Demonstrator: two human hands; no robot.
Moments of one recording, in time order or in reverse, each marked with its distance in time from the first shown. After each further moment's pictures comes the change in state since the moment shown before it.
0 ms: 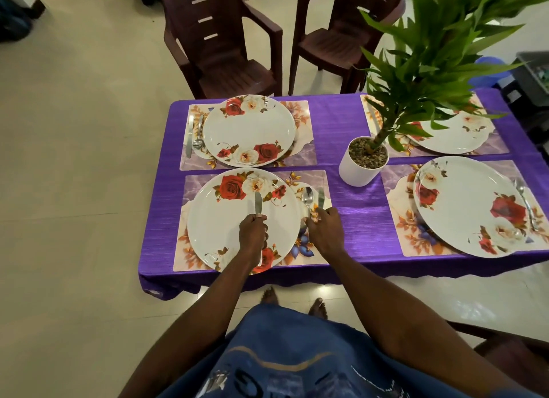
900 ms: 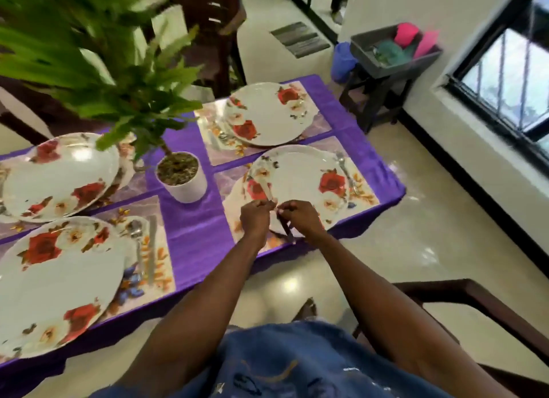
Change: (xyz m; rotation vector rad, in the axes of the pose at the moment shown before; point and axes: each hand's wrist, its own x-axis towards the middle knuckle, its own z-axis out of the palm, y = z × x) left_hand -0.130 -0.016 0.417 0.174 -0.240 0.198; right_hand 0.053 0.284 -0.253 0.573 -0.115 0.189
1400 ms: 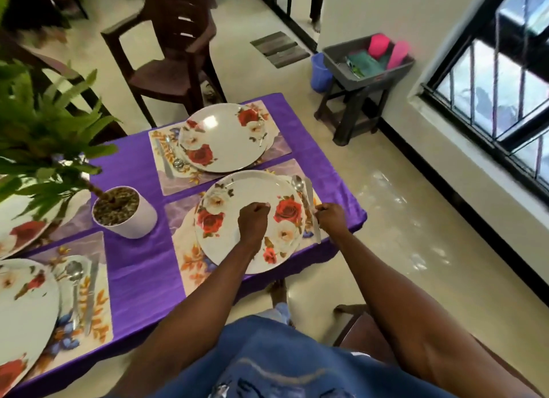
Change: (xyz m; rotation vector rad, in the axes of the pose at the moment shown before) left_hand 0.015 0.041 0.139 0.141 -0.038 0.091; right_hand 0.081 0.073 -0.185 -0.052 0.352 0.229
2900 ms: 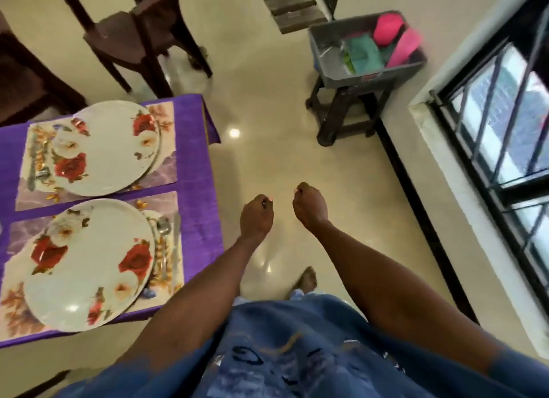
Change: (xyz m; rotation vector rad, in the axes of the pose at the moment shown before) left_hand 0.102 0.095 0.422 0.494 0.113 0.015; right_hand 0.329 0.004 -0.241 -0.475 -0.226 -0.341
